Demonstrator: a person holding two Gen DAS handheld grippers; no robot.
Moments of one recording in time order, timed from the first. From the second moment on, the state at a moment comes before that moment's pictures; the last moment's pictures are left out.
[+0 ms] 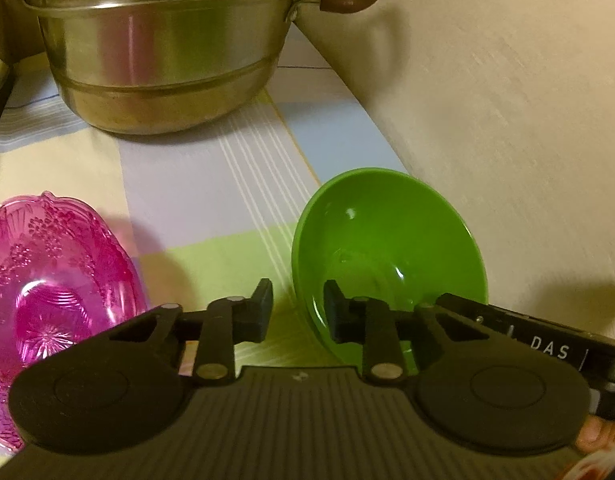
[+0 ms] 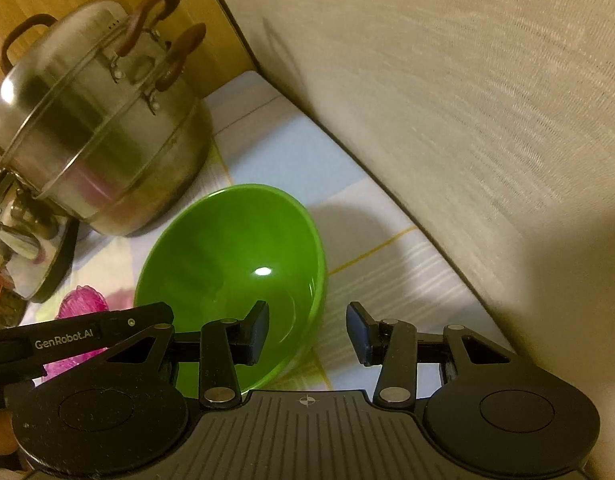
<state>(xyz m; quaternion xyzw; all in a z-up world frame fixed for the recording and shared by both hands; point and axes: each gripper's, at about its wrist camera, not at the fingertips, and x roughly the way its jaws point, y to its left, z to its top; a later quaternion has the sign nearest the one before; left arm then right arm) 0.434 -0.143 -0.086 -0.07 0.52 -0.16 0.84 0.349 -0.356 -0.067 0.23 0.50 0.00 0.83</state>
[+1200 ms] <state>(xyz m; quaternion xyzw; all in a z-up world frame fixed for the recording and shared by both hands) 0.257 -0.145 -0.012 -0.08 0.47 -0.19 0.86 0.176 -0.356 0.020 0.19 0.47 -0.01 0.86</state>
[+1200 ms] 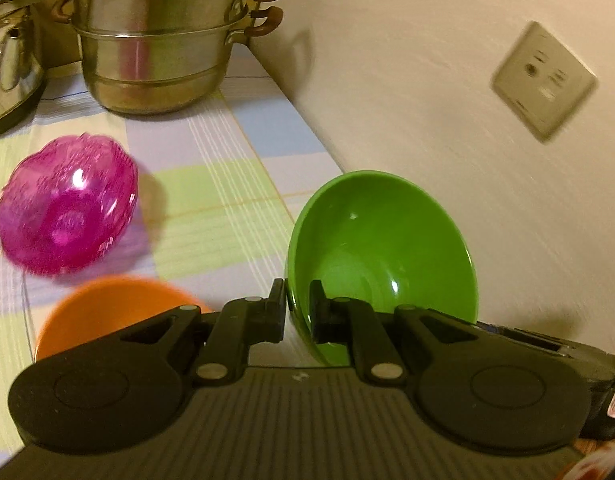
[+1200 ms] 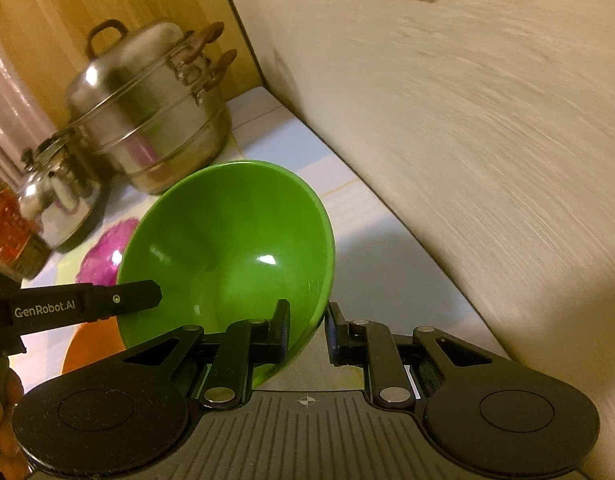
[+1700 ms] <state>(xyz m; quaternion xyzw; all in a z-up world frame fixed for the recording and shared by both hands) 0.131 -0.122 -0.004 -0.11 0.45 -0.18 0.87 0.057 -0.338 0.055 0.17 0.46 0.01 0.87</state>
